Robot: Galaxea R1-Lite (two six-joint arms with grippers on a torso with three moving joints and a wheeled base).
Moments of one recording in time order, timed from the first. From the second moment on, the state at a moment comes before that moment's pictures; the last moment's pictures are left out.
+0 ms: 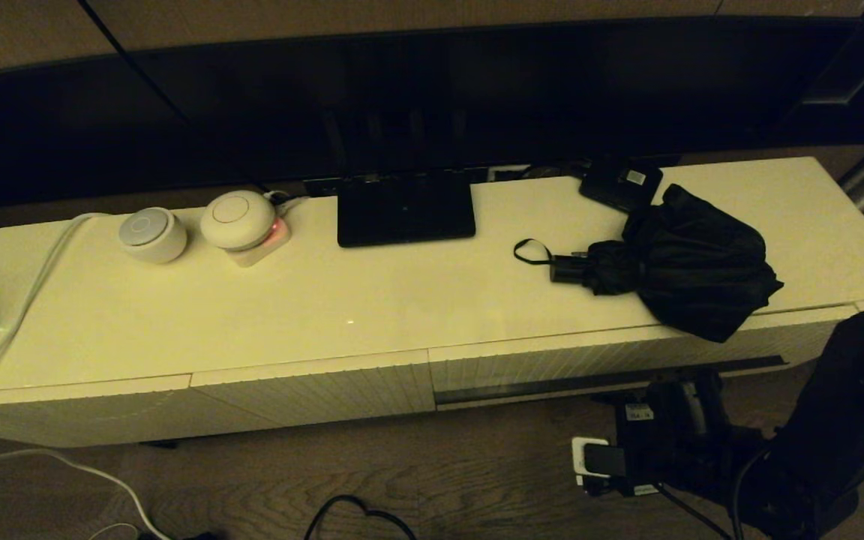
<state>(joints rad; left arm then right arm) 0.00 0.00 0.00 0.00 -0.01 0.05 0.34 2.13 -0.53 -0.93 -0.02 -1.30</state>
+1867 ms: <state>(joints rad) 0.00 0.00 0.00 0.00 -0.01 0.05 0.35 2.18 -0.56 -1.06 -0.02 -1.30</state>
